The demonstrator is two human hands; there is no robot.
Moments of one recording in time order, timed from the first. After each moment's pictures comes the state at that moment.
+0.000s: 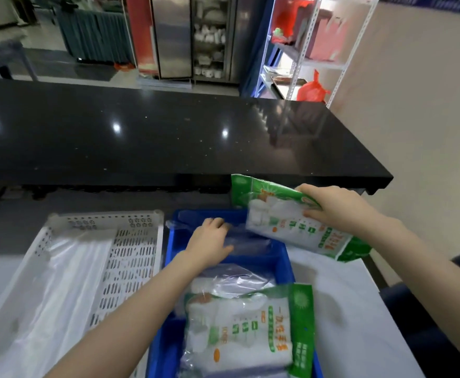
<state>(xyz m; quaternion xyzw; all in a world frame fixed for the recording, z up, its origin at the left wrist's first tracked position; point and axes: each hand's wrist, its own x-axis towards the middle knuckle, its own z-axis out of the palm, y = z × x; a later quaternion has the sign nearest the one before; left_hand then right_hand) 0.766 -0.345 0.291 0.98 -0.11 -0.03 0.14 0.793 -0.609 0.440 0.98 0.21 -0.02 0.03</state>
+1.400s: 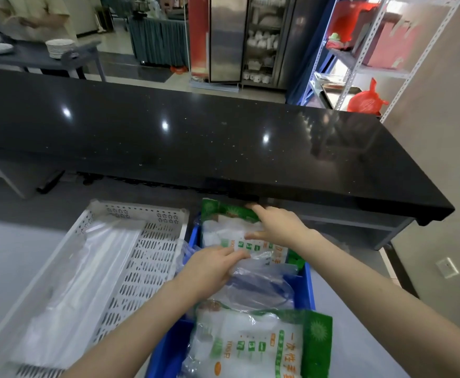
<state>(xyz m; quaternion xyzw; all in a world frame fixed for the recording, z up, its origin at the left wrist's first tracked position) 0.703 -0.328 0.308 0.97 -0.15 0.03 0.17 0.858 -0.492 0.328 0.94 0.34 -0.06 -0.03</state>
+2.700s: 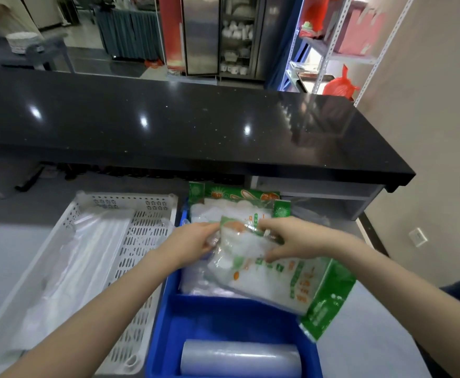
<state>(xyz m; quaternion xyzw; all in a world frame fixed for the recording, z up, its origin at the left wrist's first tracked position) 0.701 -0.307 0.319 0.98 -0.11 -0.04 0.18 0.746 -0.552 0.406 0.89 0.35 -0.28 -0.14</state>
